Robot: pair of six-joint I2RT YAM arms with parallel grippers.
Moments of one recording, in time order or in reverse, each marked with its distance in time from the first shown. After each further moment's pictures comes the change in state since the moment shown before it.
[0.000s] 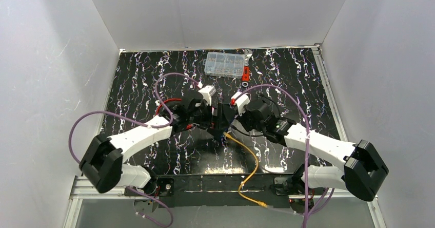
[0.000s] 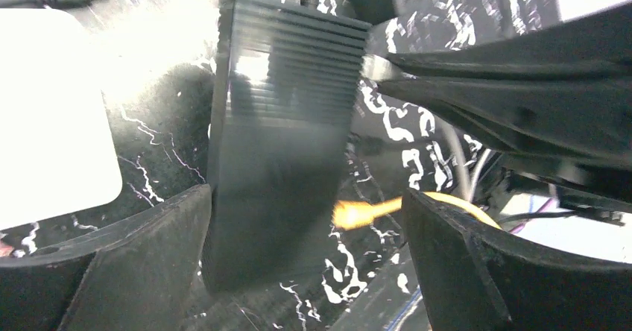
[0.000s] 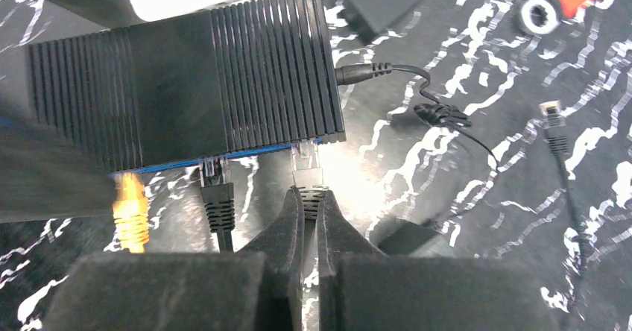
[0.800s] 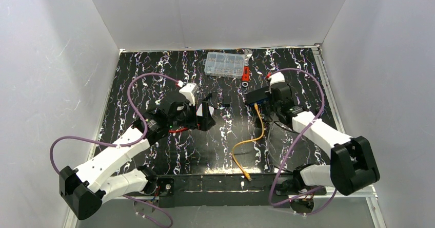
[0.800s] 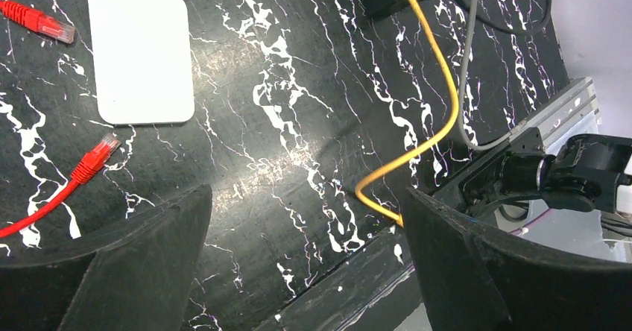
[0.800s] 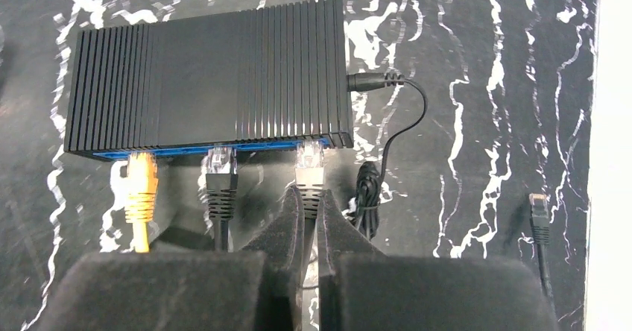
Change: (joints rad) left arm -0.001 -0.355 0.096 -0.394 -0.184 -0.005; right arm -0.433 0.074 0.025 0.027 0.264 0.088
